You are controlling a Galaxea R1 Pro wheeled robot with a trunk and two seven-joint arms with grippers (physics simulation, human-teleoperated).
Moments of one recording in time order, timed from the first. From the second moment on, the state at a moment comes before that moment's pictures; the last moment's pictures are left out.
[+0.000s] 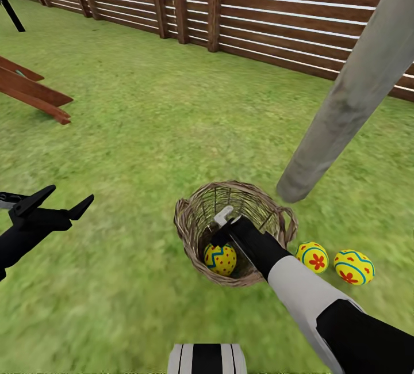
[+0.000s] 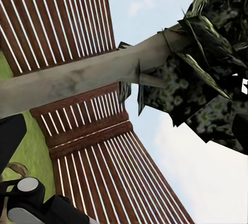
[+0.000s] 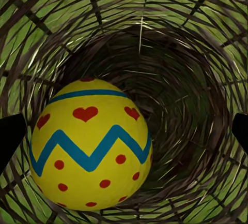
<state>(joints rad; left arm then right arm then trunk) -0.41 0.47 0.24 -1.44 1.51 1.00 -0.87 -0.97 0.14 0.50 -0.61 0.20 0.64 0.27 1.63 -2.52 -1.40</state>
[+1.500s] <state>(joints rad) -0.41 0.46 0.25 -1.45 1.52 1.00 -0.89 -0.97 0.12 0.50 -0.60 0.20 0.64 0.31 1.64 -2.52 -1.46</state>
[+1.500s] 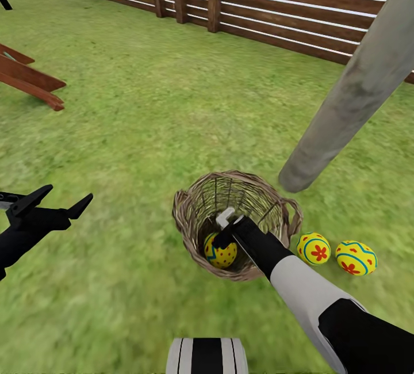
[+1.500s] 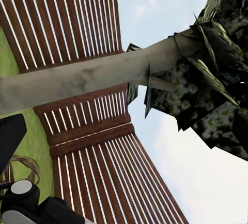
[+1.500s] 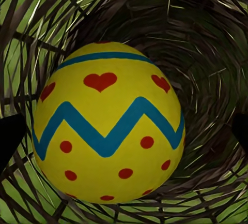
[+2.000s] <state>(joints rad) -0.39 0.47 0.25 -1.43 1.52 1.00 -0.89 -0.98 0.12 0.50 -0.60 0.21 0.65 0.32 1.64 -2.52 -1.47</state>
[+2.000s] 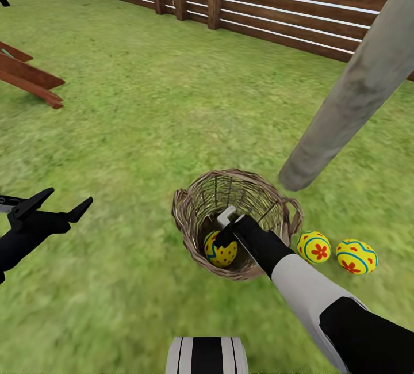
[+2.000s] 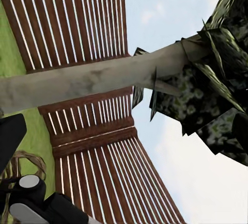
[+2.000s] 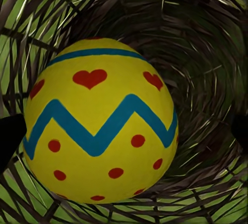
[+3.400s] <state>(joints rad) -0.39 0.47 0.25 -1.43 1.52 1.00 -0.89 -0.98 0.12 0.50 -0.60 0.20 0.65 0.32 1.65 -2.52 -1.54</state>
